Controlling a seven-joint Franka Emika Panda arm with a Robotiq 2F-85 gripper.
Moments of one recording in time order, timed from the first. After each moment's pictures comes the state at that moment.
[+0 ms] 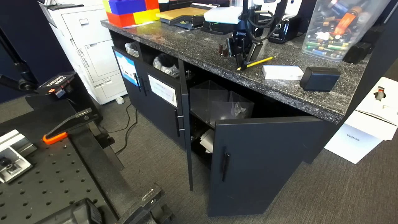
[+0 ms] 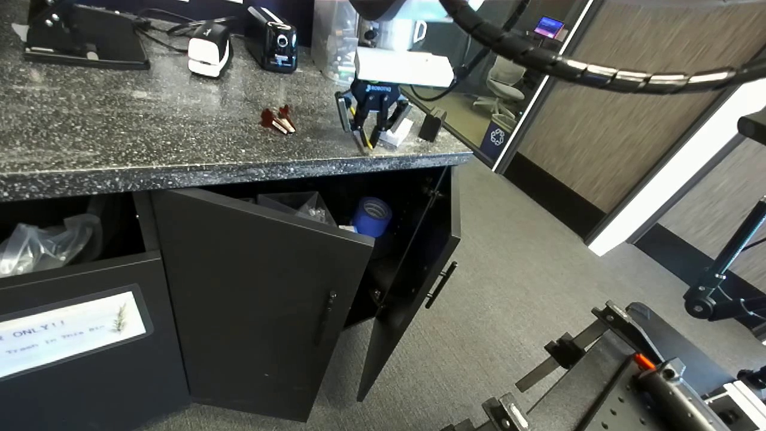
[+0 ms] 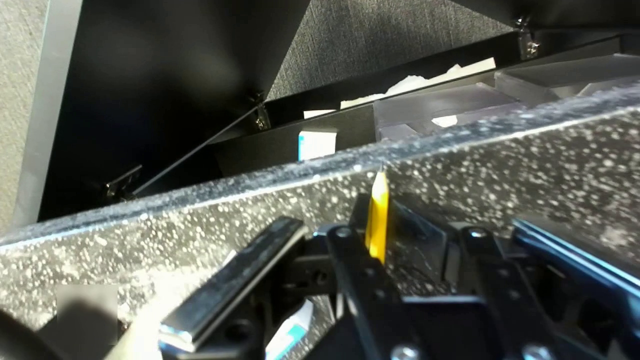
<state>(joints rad) 0.10 1.38 -0.06 -0.52 -0.11 1.91 0.37</state>
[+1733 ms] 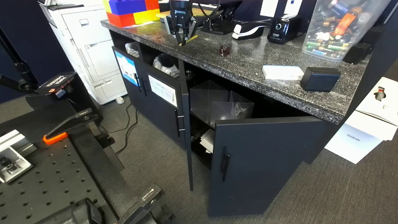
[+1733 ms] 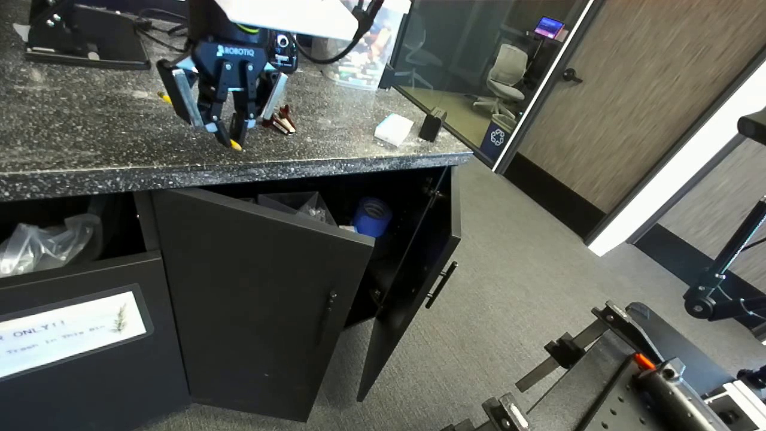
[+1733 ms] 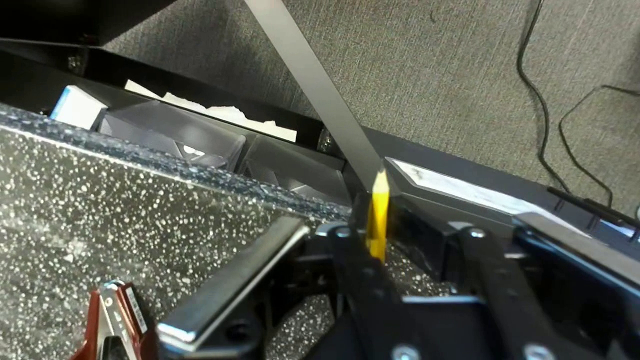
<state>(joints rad) 0.32 1.37 0.06 -0.46 -0.05 1.78 -0.01</state>
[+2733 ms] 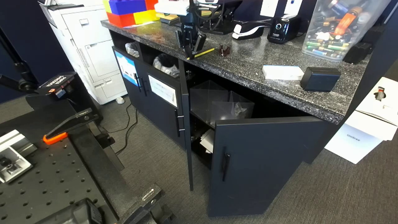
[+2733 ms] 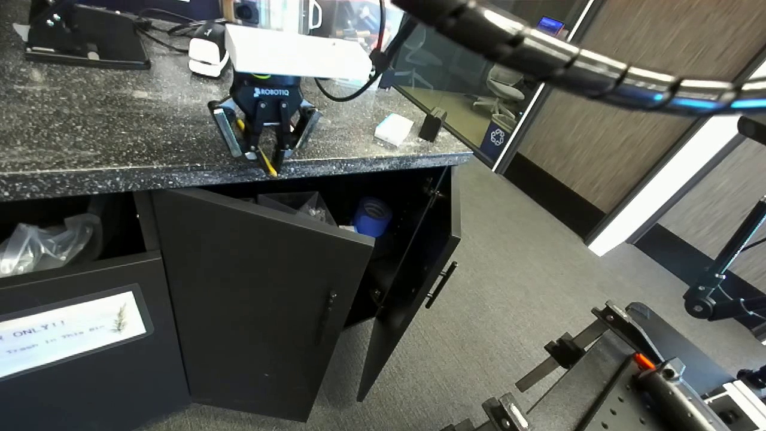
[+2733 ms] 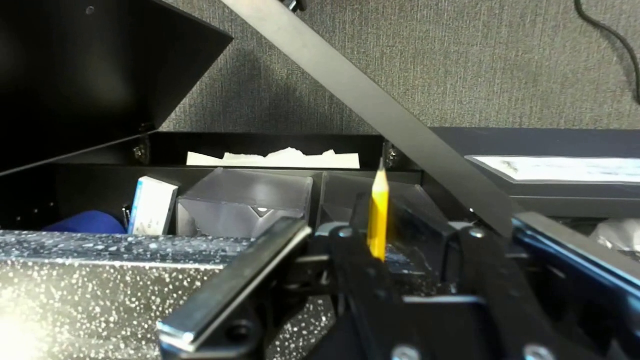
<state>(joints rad) 0.30 1.42 0.00 -0.46 -0.05 1.78 0.27</state>
